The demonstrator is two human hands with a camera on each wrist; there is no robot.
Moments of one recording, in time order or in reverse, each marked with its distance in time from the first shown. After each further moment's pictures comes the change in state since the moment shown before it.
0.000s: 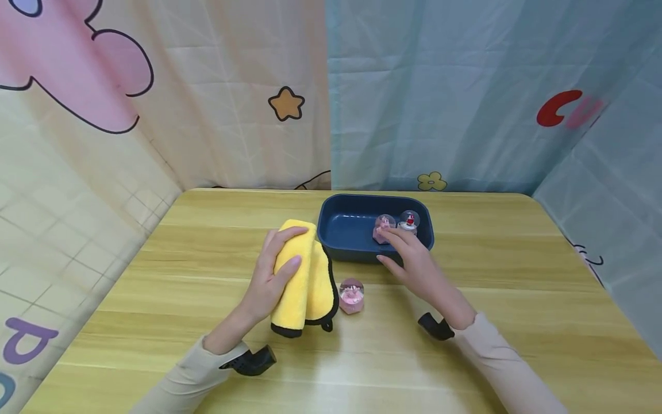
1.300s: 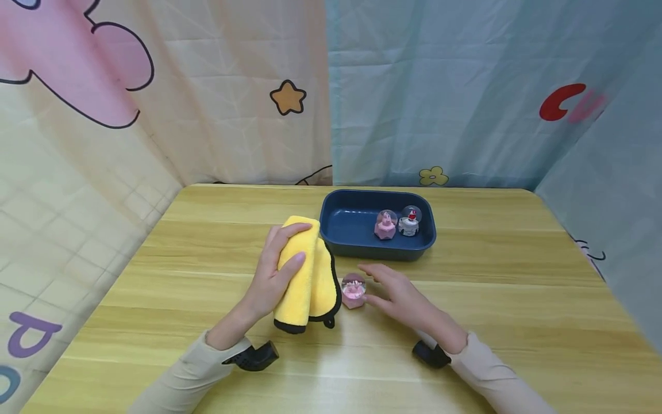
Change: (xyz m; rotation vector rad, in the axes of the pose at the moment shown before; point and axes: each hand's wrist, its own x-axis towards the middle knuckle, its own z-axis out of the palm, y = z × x) left_hand -0.001 0.003 -0.001 -0.001 -0.019 -0.017; right_hand -0.032 -0.037 0.018 0.302 -0.363 0.116
